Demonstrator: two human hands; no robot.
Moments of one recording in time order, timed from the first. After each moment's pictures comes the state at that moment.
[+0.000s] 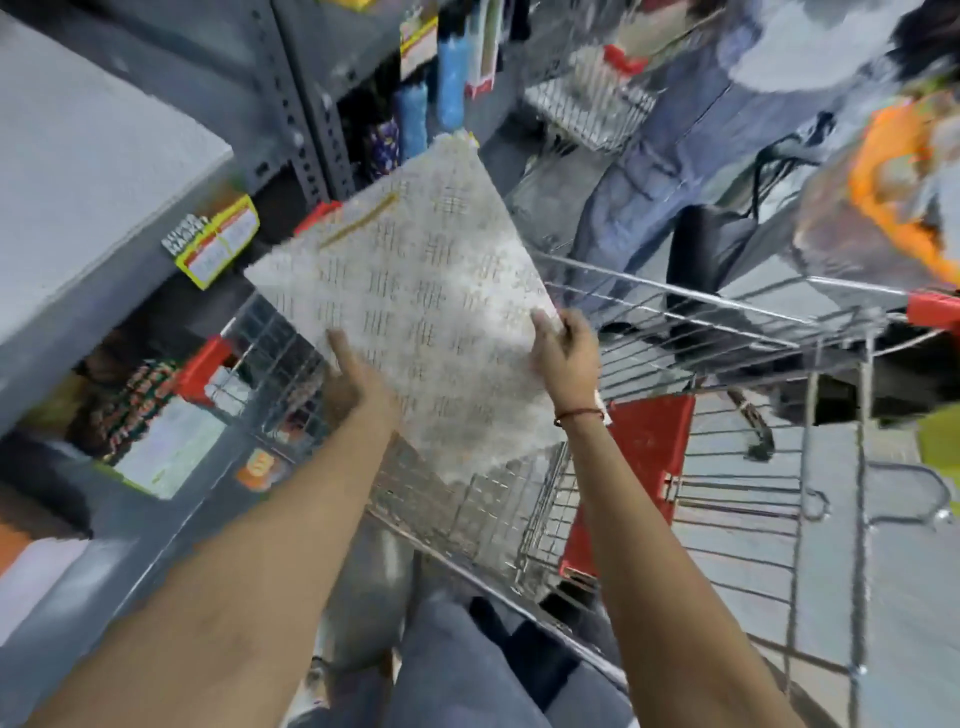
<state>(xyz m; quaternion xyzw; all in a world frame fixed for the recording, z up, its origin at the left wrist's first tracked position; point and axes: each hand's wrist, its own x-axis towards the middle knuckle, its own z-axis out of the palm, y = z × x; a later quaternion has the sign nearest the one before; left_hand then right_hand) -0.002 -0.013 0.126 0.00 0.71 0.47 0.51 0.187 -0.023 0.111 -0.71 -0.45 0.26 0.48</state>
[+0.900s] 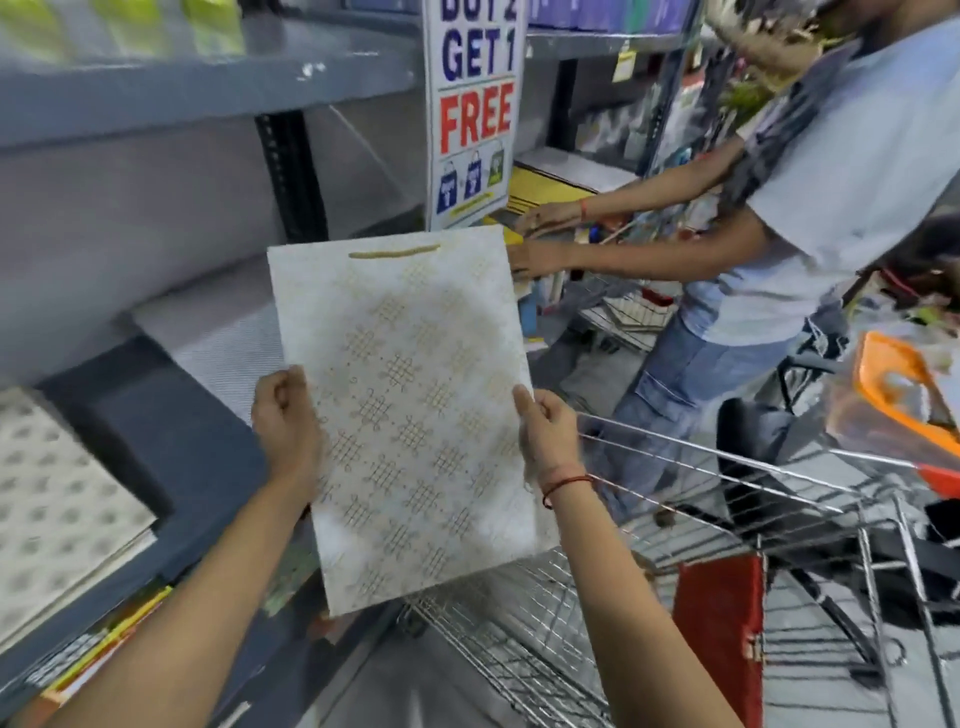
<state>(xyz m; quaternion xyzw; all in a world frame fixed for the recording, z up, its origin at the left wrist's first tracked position) -0.202 -0.024 0.239 0.32 0.63 0.67 0.23 0.039 -0.004 0.228 -0.54 -0.44 0.44 0.57</state>
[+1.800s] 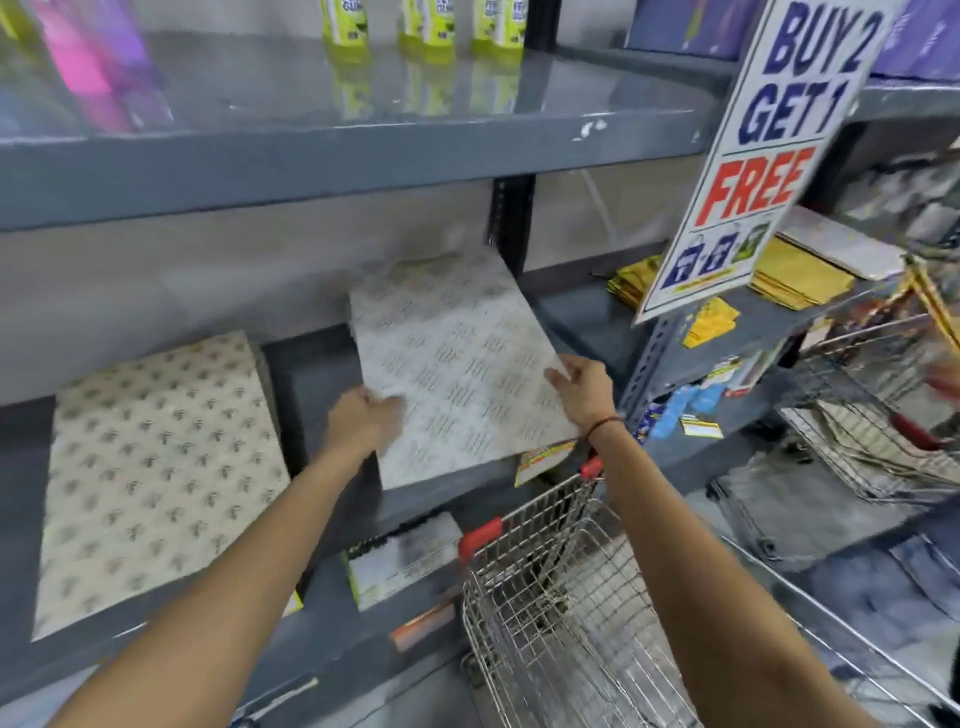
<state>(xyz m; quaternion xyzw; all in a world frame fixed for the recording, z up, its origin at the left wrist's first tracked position) -0.309 0.005 0.253 0.22 0.83 0.43 0.28 -0.112 0.175 0.243 -0.51 -0.71 0.38 0.32</state>
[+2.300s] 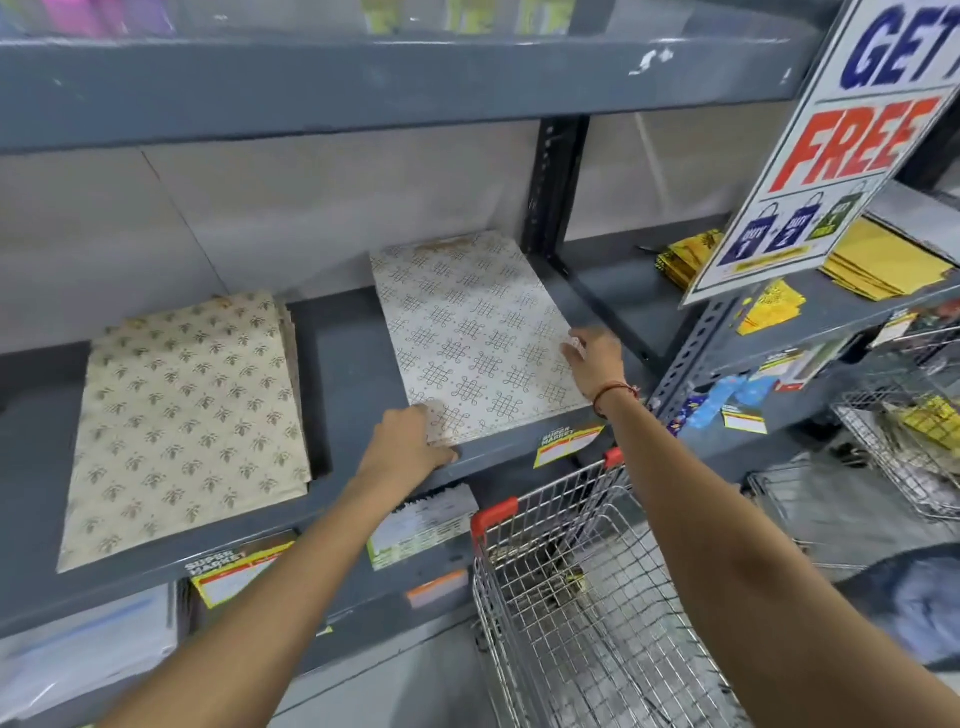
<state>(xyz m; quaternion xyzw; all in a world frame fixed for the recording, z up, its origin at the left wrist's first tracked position) -0.269 -0.015 0.223 0.40 0.86 0.23 0.21 -0.136 0.219 0.213 -0.51 -0.79 0.28 0.18</state>
